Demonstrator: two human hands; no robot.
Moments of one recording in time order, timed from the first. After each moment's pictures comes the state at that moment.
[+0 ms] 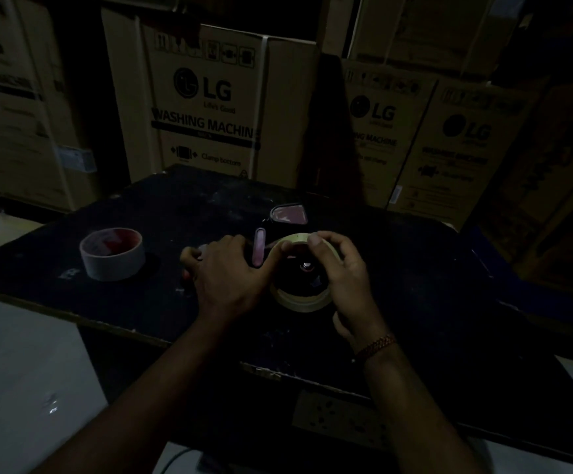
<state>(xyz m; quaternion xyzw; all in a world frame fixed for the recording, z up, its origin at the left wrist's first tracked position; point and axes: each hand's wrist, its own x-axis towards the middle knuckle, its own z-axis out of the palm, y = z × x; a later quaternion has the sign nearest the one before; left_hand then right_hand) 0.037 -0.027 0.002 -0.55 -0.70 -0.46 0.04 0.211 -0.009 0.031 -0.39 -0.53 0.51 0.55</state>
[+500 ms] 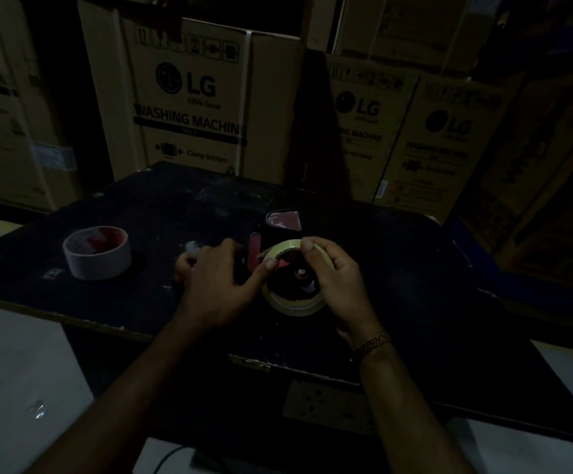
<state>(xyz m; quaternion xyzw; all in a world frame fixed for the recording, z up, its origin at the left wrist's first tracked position) 0.024 -0.042 -0.013 -0.63 -0.65 -0.42 -0.05 0.227 -0.023 0.030 -0.41 -0.57 0.47 0.53</state>
